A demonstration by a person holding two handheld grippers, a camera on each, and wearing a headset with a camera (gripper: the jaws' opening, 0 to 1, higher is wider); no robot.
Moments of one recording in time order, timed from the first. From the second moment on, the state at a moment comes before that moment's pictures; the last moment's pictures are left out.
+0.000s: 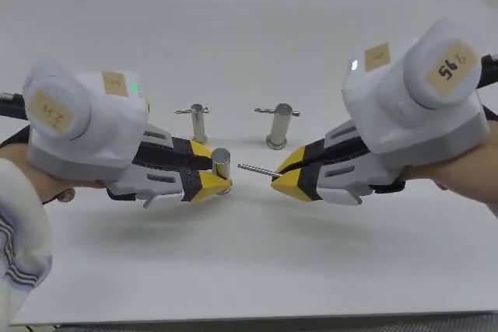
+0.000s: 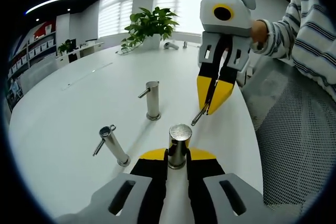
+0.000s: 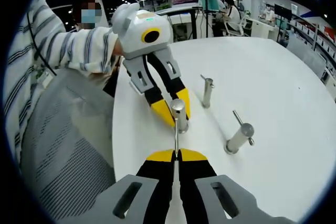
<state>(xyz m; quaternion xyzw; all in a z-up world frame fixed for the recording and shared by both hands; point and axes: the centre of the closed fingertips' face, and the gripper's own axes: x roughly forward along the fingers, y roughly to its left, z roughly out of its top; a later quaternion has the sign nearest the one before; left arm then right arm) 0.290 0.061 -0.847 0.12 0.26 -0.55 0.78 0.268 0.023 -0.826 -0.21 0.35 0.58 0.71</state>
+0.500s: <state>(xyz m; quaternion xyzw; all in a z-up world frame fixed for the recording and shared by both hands) 0.291 0.062 -0.848 0.09 0.27 -0.55 0.79 0.273 0.032 -0.826 -0.20 0.35 0.57 0.71</state>
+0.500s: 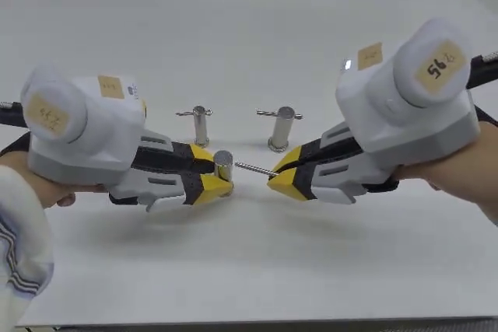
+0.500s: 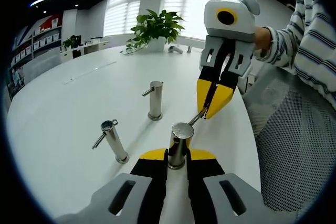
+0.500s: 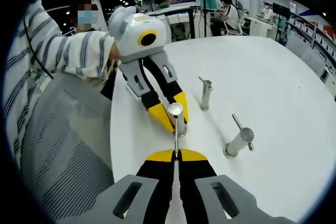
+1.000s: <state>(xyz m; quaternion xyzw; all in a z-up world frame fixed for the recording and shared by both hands) 0.291 0.062 -0.848 0.09 0.27 -0.54 0.79 0.275 0.042 -0.828 -0.20 0.35 0.57 0.72</state>
